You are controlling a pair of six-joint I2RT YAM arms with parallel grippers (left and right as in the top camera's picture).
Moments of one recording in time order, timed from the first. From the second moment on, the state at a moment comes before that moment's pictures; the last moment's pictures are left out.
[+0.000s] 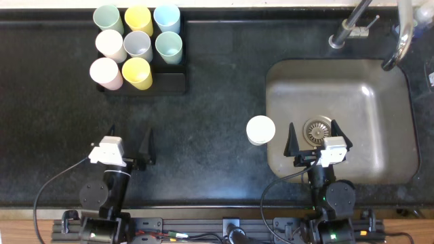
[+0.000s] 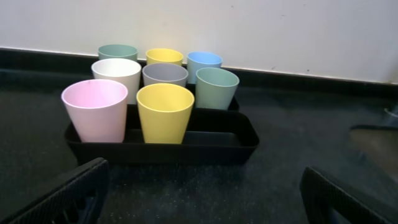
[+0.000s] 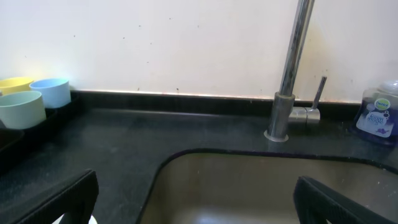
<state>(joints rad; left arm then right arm) -0.09 0.01 0.01 -0.07 0.06 -0.15 0.16 0.02 0.02 -0.01 0.07 0.01</state>
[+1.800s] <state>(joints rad) -0.08 0.01 0.01 -0.07 0.06 -0.15 0.16 0.02 0.02 -0.01 0.07 0.01</state>
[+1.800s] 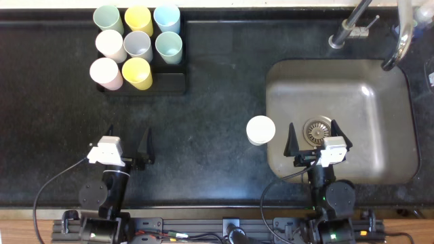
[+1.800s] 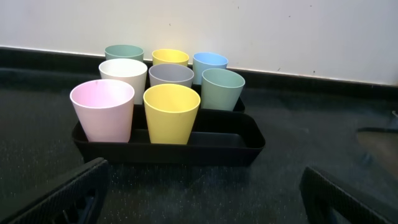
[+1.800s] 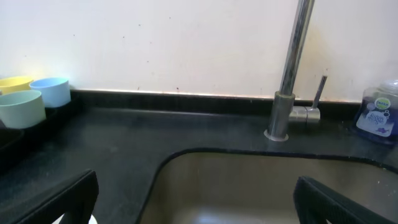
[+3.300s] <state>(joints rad) -0.08 0.01 0.01 -0.07 0.06 -0.14 0.21 1.58 1.33 -1.38 -0.17 0.07</state>
